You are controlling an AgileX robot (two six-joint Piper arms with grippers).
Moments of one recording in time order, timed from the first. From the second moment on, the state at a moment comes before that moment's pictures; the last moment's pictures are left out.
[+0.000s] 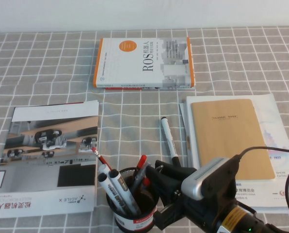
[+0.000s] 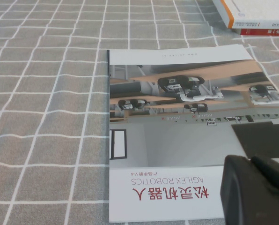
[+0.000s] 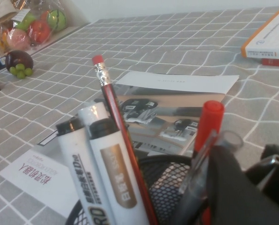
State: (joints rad) right arm 1.04 1.73 -0.44 0.21 -1.14 0.24; left arm -0.07 -0.02 0.03 -0.06 0.38 0.07
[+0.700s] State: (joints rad) right arm 1.04 1.68 -0.45 0.20 -1.14 0.25; left arm -0.07 -0.02 0.03 -0.06 0.38 0.07
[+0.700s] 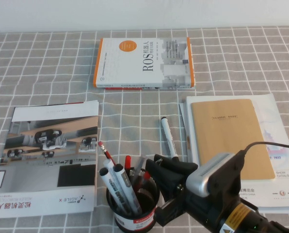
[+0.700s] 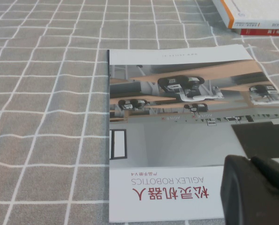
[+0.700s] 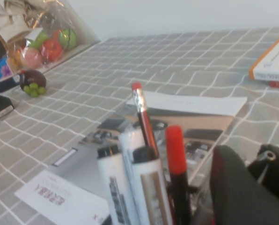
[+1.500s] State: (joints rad) right arm 1.04 1.46 -0.44 0.19 -0.95 0.19; left arm -0.07 -0.02 0.03 -0.06 0.38 0.07
